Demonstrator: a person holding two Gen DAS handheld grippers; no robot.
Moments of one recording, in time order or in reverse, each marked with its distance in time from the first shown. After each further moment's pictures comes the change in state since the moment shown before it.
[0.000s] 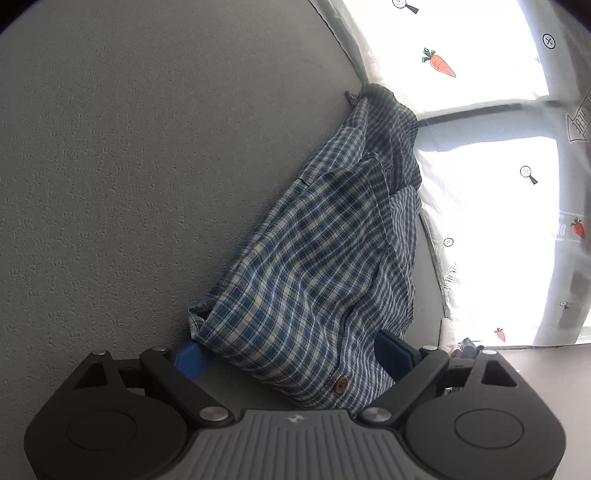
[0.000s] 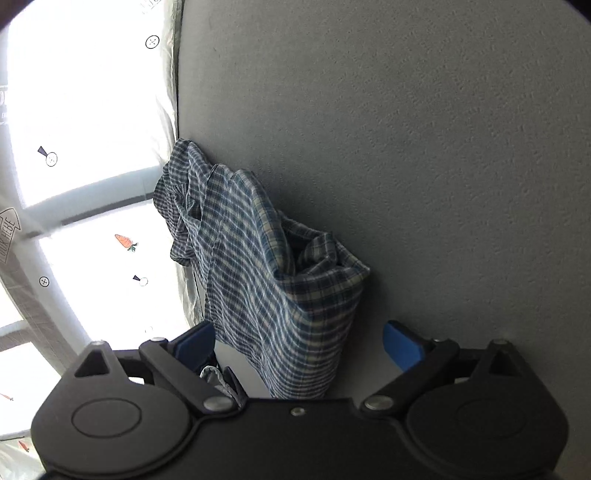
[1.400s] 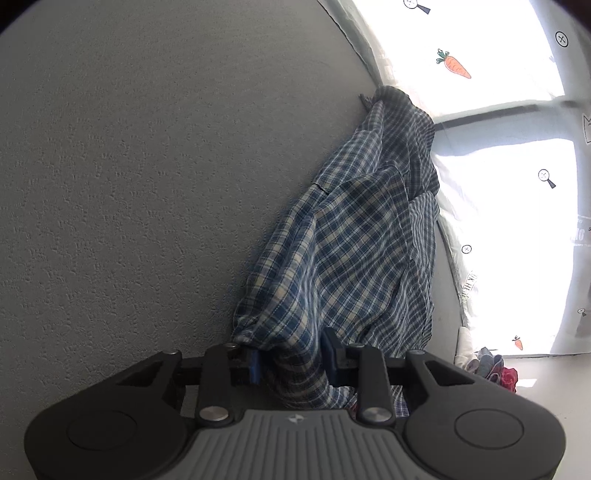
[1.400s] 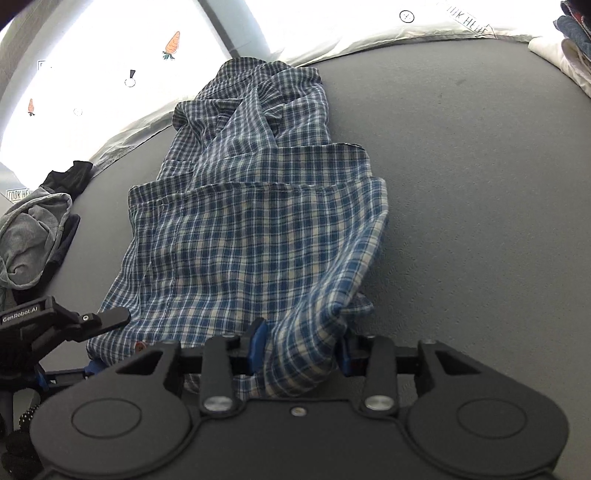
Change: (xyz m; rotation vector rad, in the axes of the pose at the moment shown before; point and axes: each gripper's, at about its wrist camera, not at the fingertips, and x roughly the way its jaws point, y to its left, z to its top) left arm 0.013 0.001 0.006 -0.030 -0.022 0.052; right arm 0.041 0.086 -0.049 -1.097 -0.063 -0.444
